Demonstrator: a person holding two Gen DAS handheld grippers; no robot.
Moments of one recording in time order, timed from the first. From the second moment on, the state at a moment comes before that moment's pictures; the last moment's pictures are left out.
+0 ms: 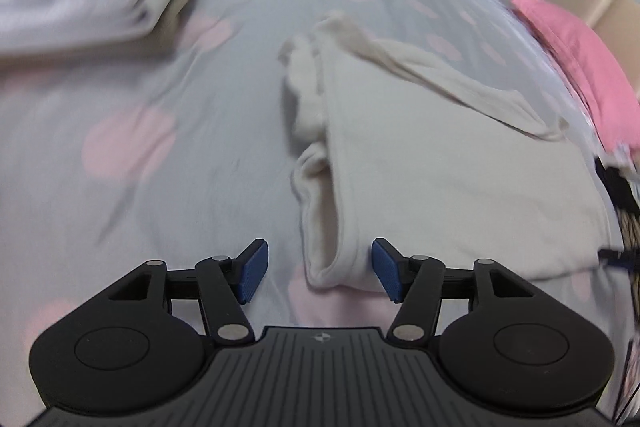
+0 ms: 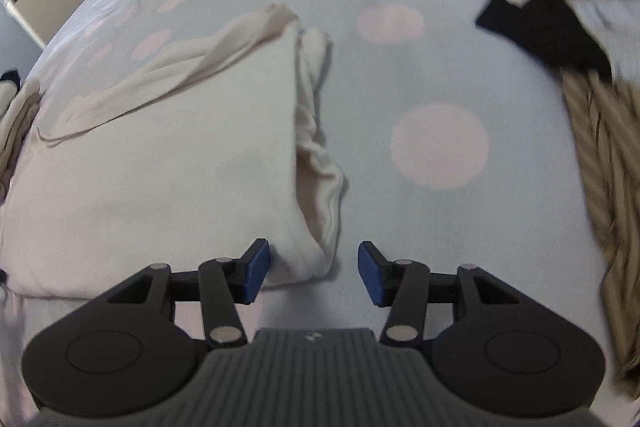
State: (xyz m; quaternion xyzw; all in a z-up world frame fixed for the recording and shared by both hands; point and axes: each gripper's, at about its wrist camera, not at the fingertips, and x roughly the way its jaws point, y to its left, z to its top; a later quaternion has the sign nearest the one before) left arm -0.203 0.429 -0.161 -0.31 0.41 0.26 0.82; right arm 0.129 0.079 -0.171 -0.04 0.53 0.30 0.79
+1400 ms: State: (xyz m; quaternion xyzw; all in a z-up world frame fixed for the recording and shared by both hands) left arm -0.292 0.346 -0.064 -0.23 0.47 0.27 0.81; right arm 0.010 0.019 -0.087 -0.13 0.55 0.31 0.76
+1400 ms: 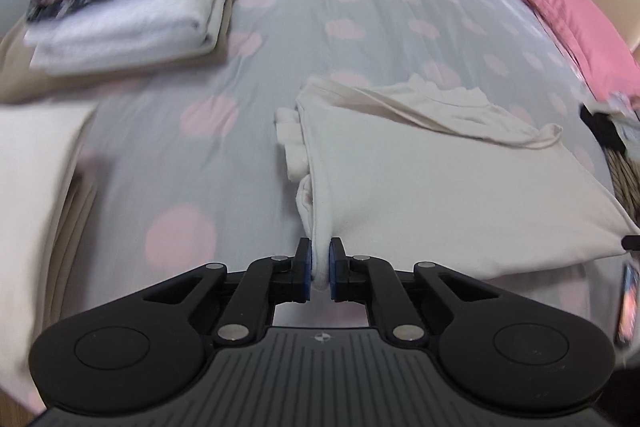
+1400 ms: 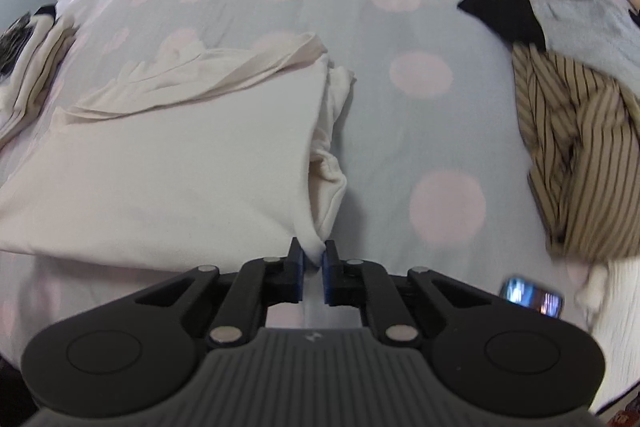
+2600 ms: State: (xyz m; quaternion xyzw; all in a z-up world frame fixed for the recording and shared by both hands) left arm -0.348 0.277 -0.107 -0.18 0.46 0.33 0.80; right arm -0.106 -0.019 -0.135 -0.24 0.43 0.28 0.82
